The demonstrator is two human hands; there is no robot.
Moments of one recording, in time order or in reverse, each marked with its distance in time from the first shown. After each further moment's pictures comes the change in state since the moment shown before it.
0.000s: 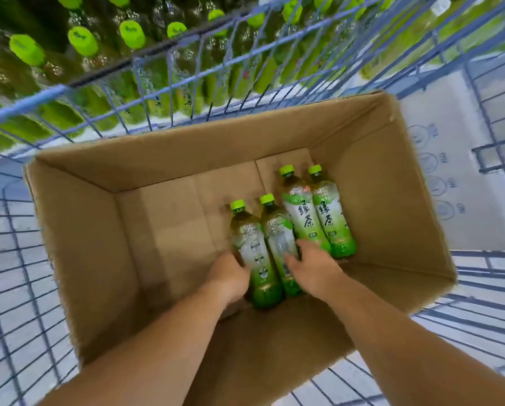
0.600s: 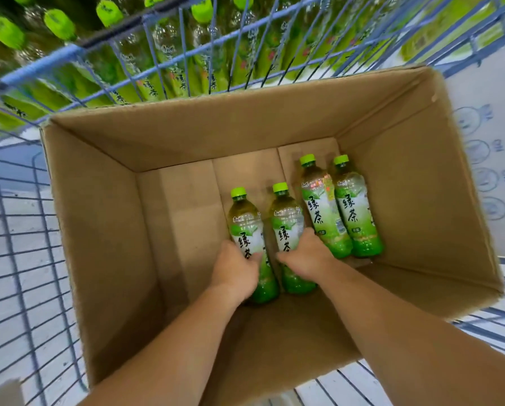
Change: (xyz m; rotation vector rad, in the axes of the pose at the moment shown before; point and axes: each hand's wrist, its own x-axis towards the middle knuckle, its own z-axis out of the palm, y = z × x) left_hand -0.001 -0.020 0.020 -0.248 0.226 -0.084; right_hand 0.036 -0.007 0.029 0.086 -0.088 0.052
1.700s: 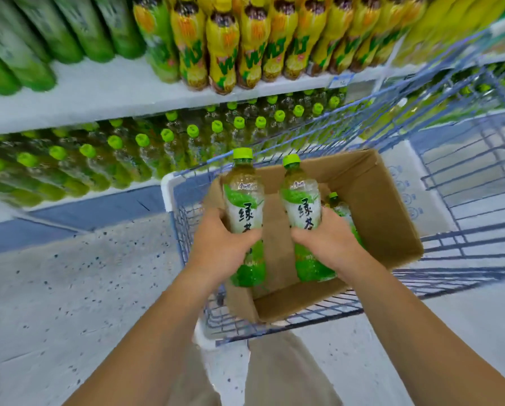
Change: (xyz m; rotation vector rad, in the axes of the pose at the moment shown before) left_hand -0.215 0.041 -0.273 -0.305 -0.005 0.441; right_hand -0.293 -0.125 -0.014 0.321 0.303 -0.339
